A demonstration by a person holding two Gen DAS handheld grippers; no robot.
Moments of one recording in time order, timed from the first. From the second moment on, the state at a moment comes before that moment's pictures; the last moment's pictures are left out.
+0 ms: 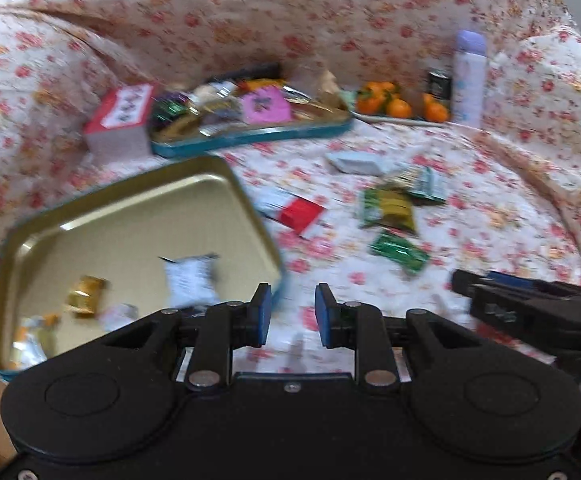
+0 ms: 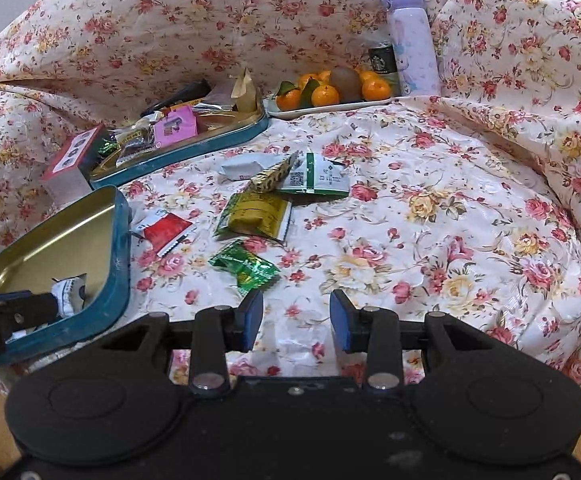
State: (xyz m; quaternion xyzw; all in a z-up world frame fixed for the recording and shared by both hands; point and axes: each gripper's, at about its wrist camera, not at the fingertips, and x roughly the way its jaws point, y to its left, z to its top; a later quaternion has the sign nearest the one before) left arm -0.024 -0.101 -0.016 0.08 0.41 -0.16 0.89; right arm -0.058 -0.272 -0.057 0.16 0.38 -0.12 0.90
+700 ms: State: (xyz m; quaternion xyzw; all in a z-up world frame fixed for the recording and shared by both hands) left arm 0.079 -0.158 -0.035 0.01 0.47 -0.06 0.88; right arm -0.042 -0.299 -0.079 0.20 0.38 -0.11 0.90
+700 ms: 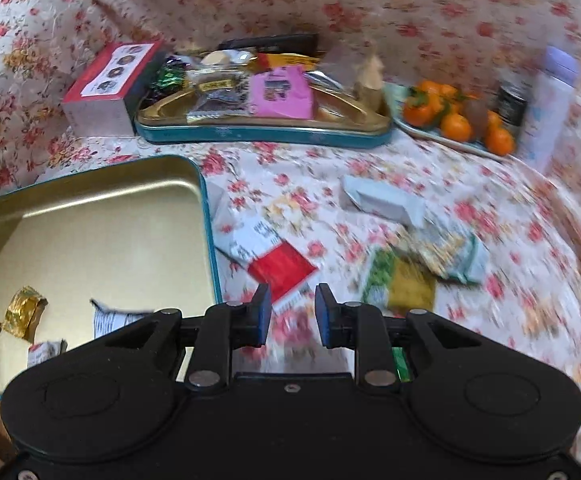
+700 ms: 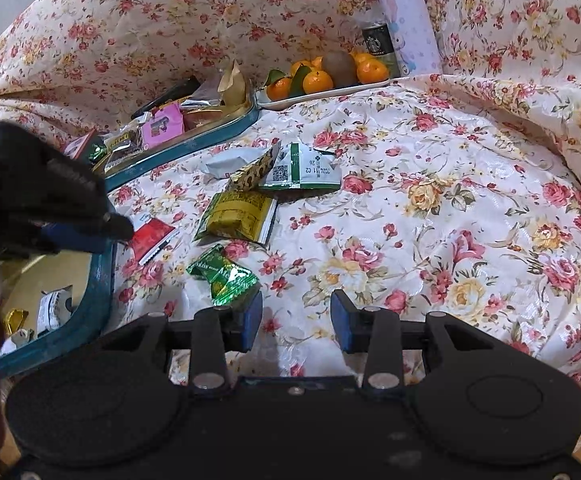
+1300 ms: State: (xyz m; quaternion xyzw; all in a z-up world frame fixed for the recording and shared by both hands) left arm 0.135 -0.169 -0.061 0.01 0.51 -0.01 0.86; right arm -0.029 -0.315 -0.084 0.21 0.37 -0.09 0.90
